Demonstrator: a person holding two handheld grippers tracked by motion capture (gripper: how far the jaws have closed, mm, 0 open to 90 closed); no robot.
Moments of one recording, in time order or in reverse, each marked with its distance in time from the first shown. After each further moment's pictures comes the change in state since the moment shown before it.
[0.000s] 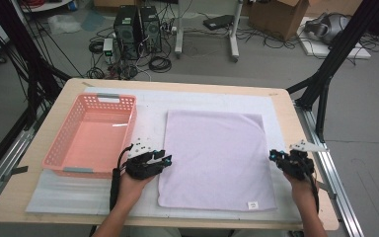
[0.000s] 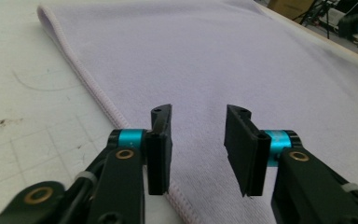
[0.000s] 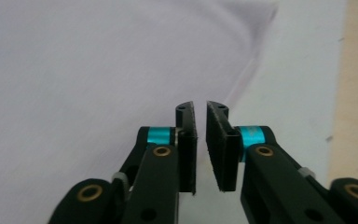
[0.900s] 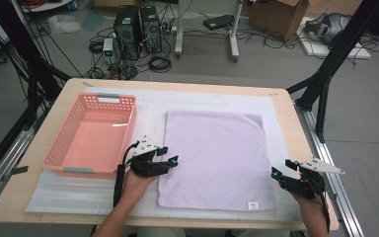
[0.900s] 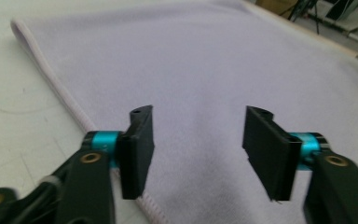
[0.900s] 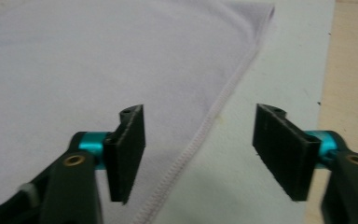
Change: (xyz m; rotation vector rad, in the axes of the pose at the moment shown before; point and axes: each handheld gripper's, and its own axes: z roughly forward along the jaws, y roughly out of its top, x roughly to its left) left arm -0.007 0.012 0.005 -0.019 -0.037 0.042; right arm 0.009 -0.028 -0.039 -0.091 0.002 -0.003
